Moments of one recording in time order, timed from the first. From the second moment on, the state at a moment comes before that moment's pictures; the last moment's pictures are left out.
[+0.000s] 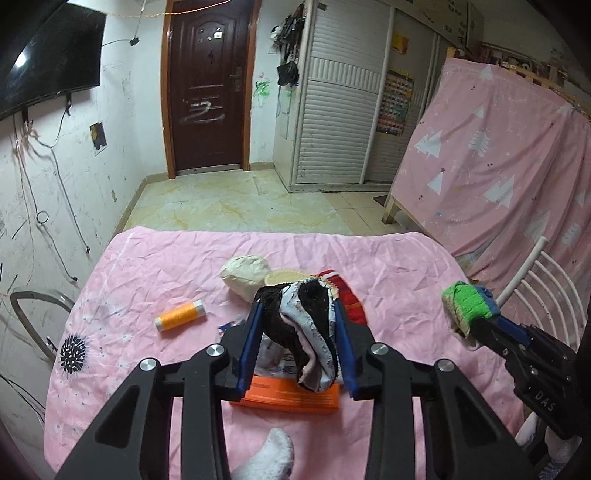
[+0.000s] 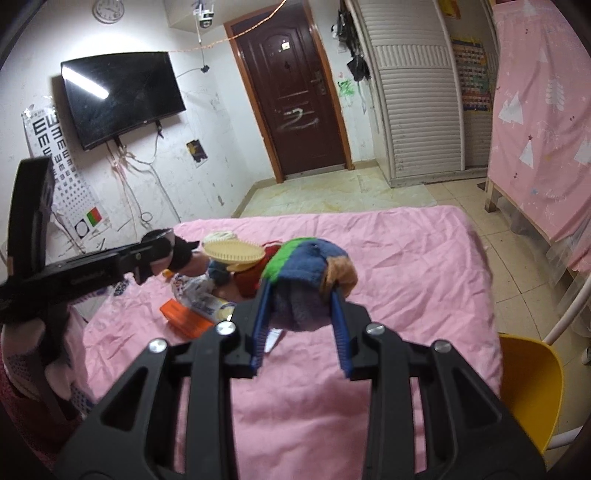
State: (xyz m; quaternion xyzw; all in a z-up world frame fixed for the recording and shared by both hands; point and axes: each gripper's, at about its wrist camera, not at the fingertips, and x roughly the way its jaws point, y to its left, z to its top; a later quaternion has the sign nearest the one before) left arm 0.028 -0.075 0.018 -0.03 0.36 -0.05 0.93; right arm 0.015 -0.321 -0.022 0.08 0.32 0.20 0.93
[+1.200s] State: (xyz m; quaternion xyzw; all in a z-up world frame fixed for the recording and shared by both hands) left arm -0.011 -0.388 0.011 0.08 0.36 -0.33 0.87; right arm -0.047 -0.544 -0.068 0.17 0.32 0.01 0.93
